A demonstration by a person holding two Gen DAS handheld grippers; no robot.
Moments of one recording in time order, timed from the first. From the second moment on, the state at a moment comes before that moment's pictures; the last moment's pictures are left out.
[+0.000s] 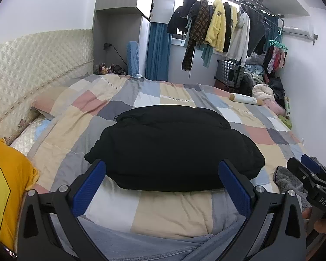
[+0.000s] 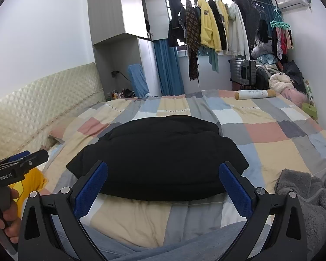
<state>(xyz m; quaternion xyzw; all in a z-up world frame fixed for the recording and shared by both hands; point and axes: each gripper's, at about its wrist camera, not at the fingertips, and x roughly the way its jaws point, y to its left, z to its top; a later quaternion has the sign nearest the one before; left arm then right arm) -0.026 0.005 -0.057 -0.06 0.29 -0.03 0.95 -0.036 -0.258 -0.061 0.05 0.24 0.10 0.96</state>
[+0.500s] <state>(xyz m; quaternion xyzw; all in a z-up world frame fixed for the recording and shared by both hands) -0.025 0.001 -0.059 -0.06 0.29 -0.03 0.95 -0.039 -0.262 -0.062 0.05 0.24 0.09 0.97</state>
